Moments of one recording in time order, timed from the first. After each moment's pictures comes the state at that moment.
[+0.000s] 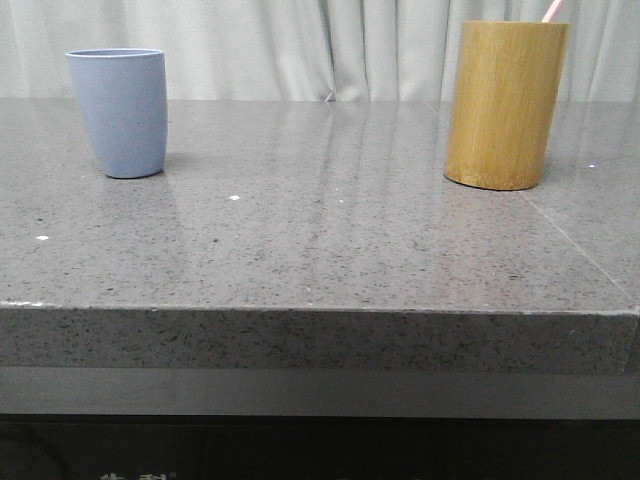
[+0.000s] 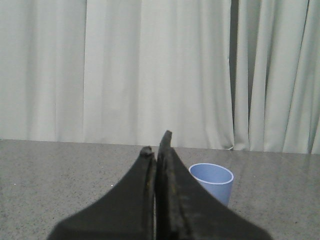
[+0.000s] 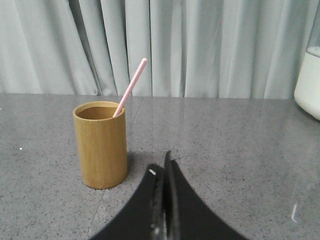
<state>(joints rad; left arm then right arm) -0.06 0.11 -0.50 -0.09 0.30 0.04 0.00 0.16 -0.50 0.02 0.44 0.04</state>
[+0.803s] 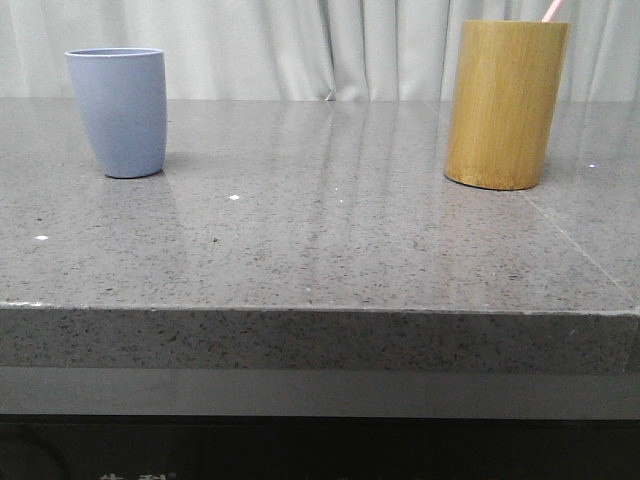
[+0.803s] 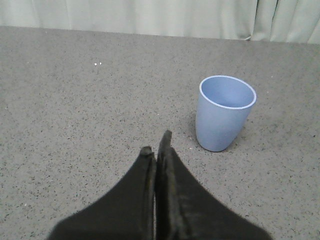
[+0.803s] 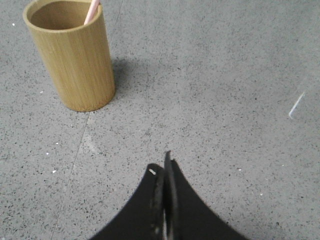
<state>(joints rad) -0.06 0.66 -0.75 -0.09 0.52 0.04 0.00 0.65 -0.72 0.01 0.65 0.04</state>
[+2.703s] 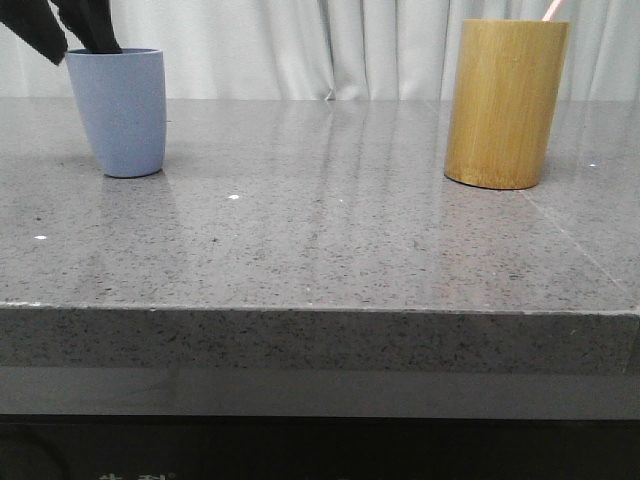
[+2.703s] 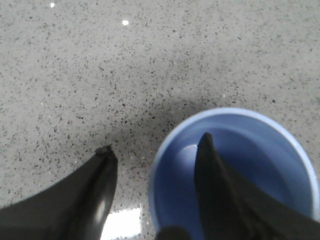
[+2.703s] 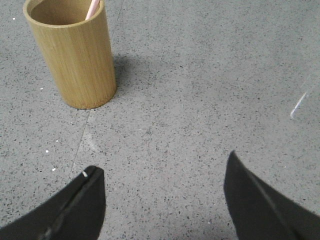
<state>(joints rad) -0.22 1.84 -1.78 -0.02 1.01 0.04 0.00 0.66 -0.72 0.02 0.65 0.02</state>
